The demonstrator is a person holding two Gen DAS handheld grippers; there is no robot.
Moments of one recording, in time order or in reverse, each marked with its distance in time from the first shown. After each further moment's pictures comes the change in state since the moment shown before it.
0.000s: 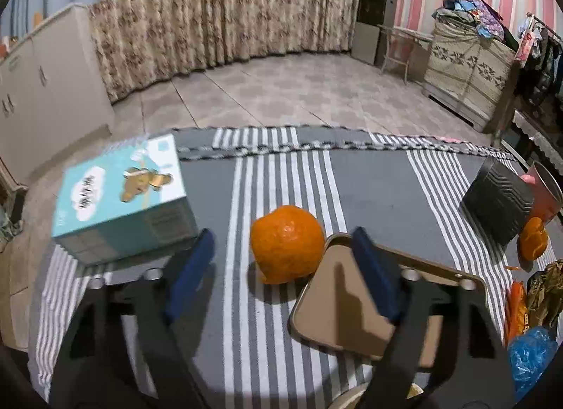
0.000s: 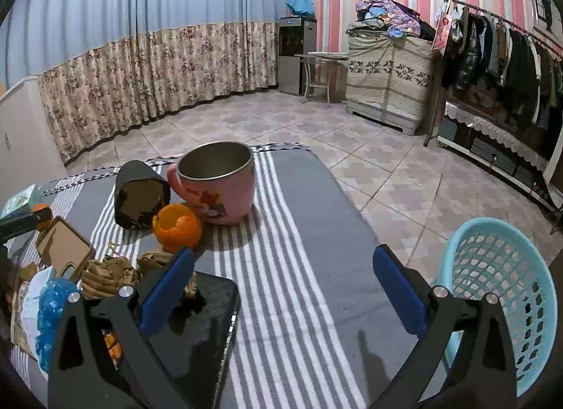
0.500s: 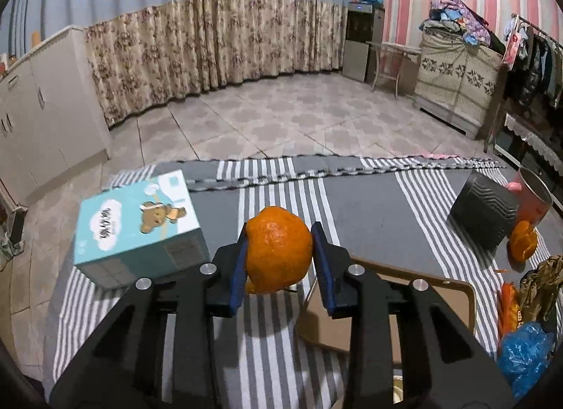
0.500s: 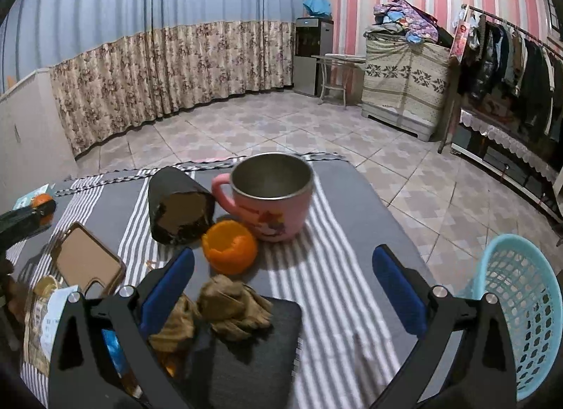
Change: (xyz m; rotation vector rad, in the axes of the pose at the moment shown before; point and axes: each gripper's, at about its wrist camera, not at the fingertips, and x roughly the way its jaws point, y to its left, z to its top) left arm -0.030 0.001 0.001 0.046 -0.110 0.001; right arm 0.009 0.053 0.016 -0.046 0.011 0.034
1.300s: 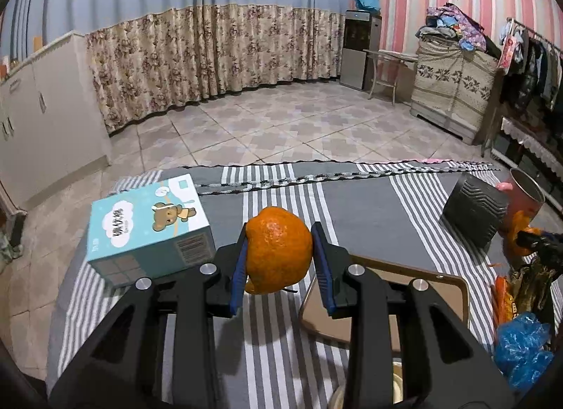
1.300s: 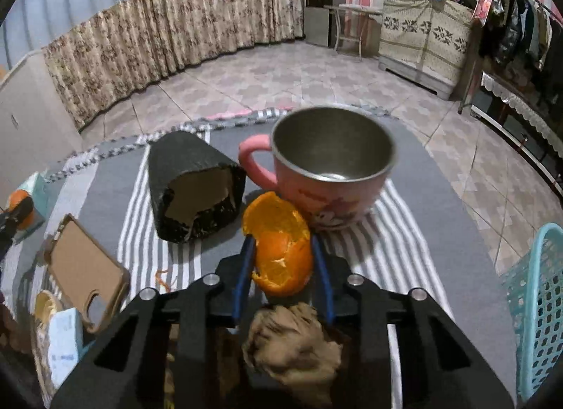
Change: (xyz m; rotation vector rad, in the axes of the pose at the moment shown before) left arm -0.016 0.001 -0.002 0.010 -0.035 0.000; right arm 0.053 0.030 0.007 0.021 0.187 0.059
